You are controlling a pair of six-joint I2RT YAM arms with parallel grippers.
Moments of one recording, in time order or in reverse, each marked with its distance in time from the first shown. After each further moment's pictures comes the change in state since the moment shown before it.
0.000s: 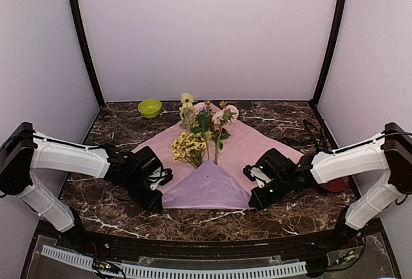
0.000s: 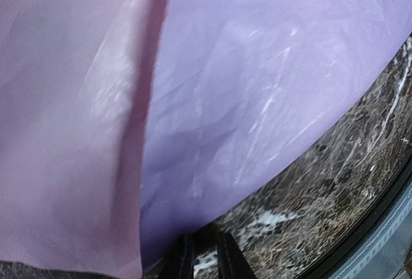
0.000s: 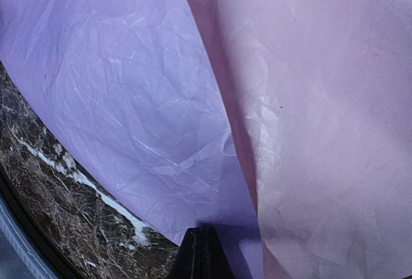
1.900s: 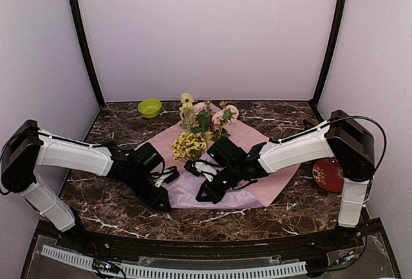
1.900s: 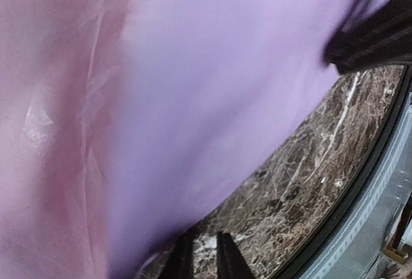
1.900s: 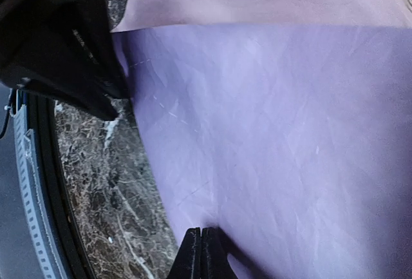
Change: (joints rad) left arm 0.032 0.031 0.005 0.074 0.171 0.014; right arm 0.116 0.444 0.501 0.125 -0.278 -0.324
